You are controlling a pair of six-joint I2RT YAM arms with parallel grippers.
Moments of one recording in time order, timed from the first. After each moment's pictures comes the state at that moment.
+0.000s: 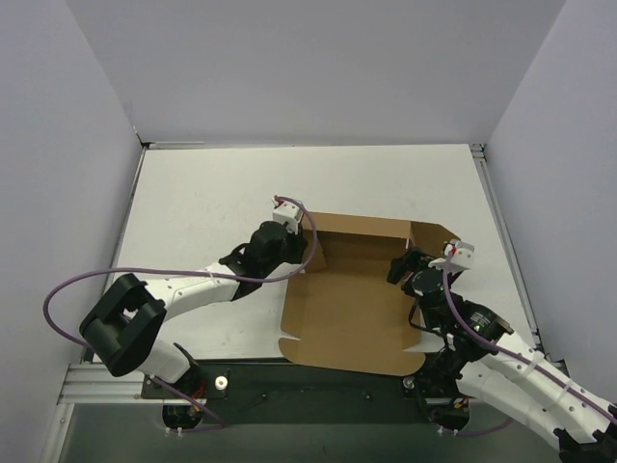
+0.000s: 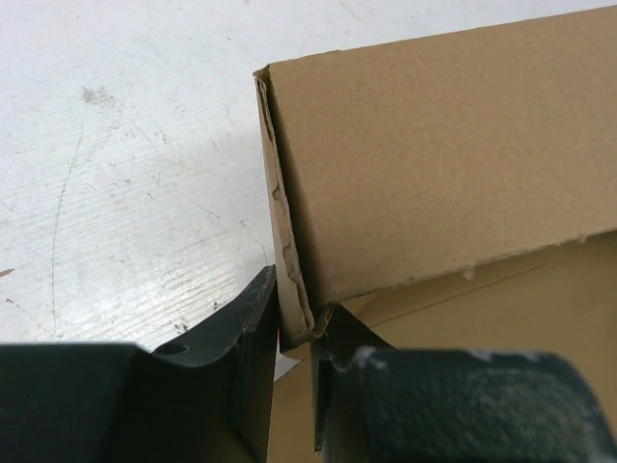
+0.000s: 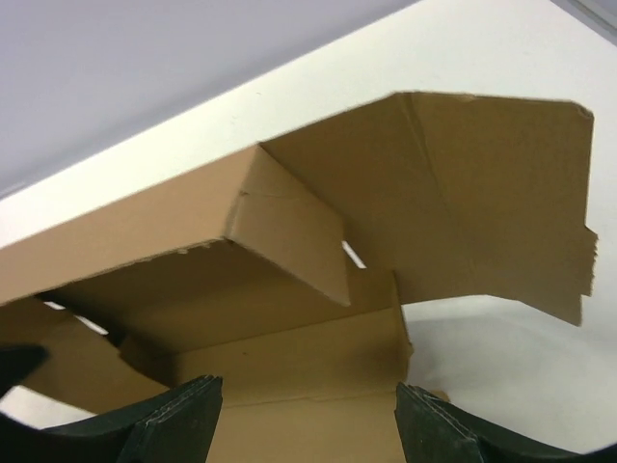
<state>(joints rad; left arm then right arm) -0.78 1.47 0.76 0.29 -0.21 -0.35 0.79 0.56 0.52 -0.50 0.75 0.78</state>
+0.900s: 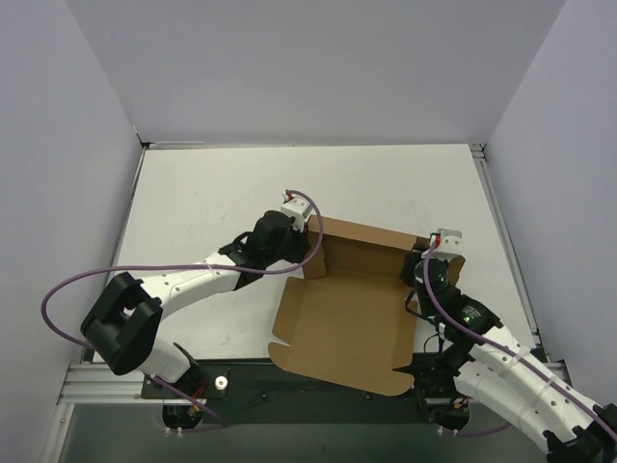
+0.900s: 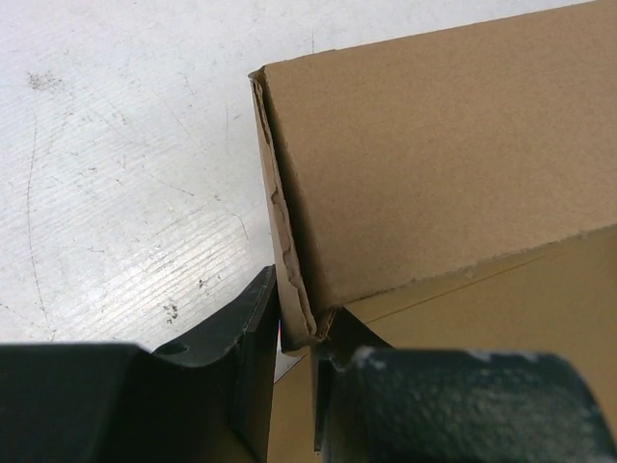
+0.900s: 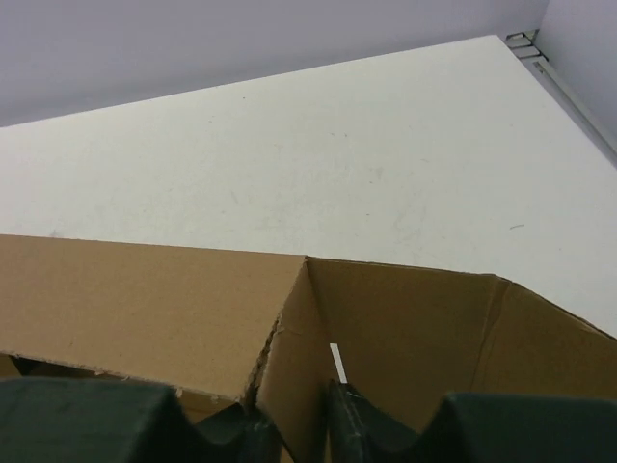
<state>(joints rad) -0.76 1.47 0.88 0.06 -0.07 -0.28 0.64 0.64 0.46 -0.29 0.66 0.44</state>
